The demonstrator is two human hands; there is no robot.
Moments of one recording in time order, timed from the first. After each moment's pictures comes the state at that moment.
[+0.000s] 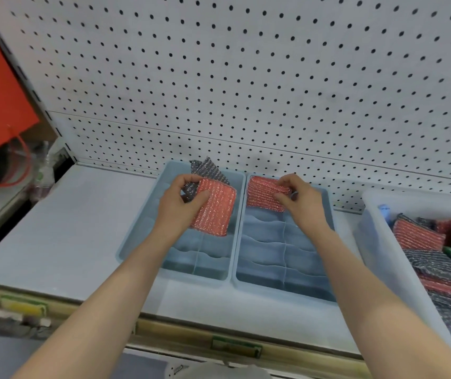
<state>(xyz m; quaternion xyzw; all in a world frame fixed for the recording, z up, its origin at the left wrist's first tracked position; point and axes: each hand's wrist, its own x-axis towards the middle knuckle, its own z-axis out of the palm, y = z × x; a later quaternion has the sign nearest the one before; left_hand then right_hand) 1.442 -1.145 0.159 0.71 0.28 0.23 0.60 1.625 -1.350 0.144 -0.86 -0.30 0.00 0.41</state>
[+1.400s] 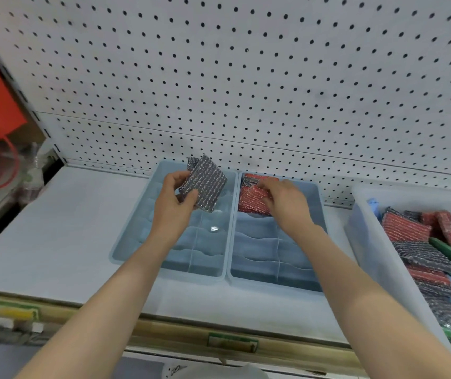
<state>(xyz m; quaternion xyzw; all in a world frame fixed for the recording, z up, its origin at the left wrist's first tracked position) 1.445 -1.151 0.151 0.67 0.25 0.28 0.63 1.607 -1.337 0.147 -0.91 -0.36 -0.05 0.18</state>
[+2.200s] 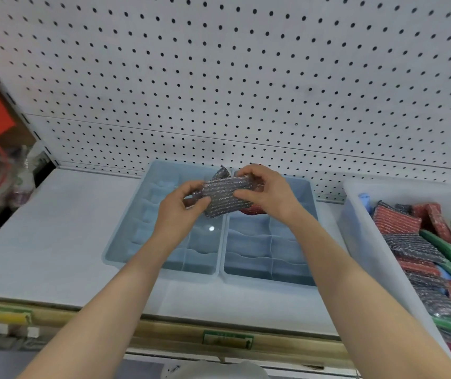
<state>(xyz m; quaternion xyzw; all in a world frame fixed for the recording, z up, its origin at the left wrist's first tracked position) 1.445 -1.169 0.155 0.75 0.21 0.21 0.59 1.585 -1.328 0.186 -0.78 -0.34 0.15 0.51</state>
